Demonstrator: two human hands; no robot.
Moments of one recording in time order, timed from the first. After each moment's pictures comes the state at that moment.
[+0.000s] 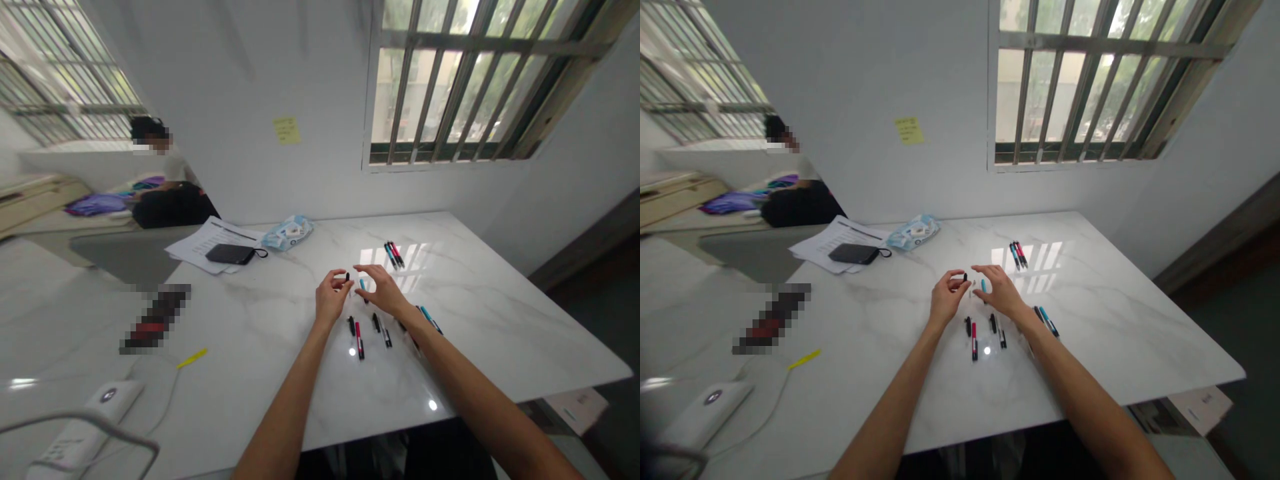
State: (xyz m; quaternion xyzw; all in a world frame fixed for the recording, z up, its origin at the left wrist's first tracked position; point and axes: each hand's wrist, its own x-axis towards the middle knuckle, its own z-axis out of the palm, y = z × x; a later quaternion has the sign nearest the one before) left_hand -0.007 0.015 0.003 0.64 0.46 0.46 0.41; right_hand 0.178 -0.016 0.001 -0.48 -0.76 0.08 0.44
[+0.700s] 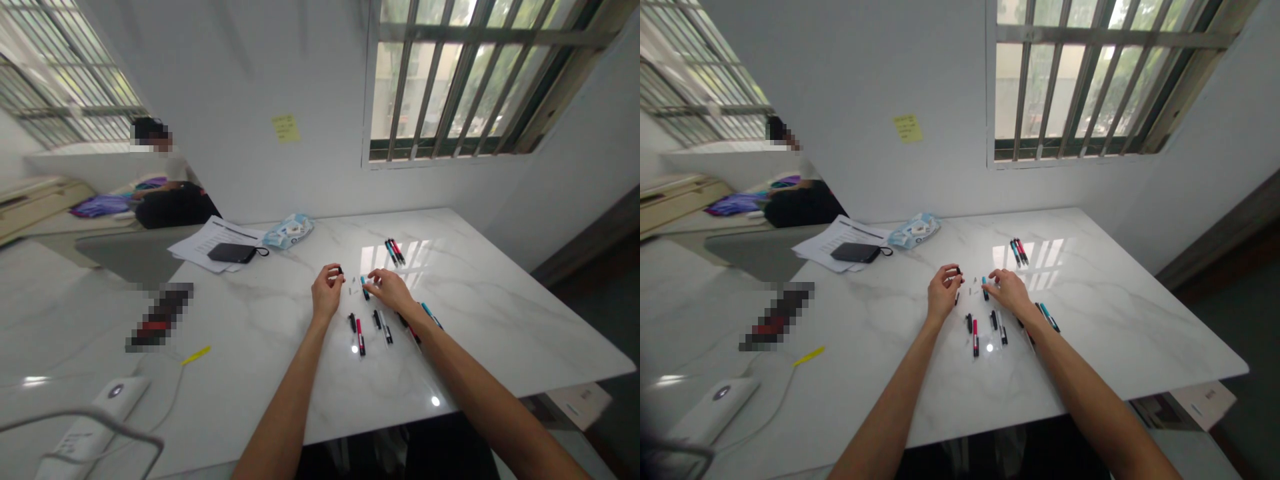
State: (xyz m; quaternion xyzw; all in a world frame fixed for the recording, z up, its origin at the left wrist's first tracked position) left_hand -0.011 0.024 -0.004 0.59 0.45 0.52 0.43; right_hand 0.196 -0.017 -0.022 -0.66 -0.68 0.11 0.32
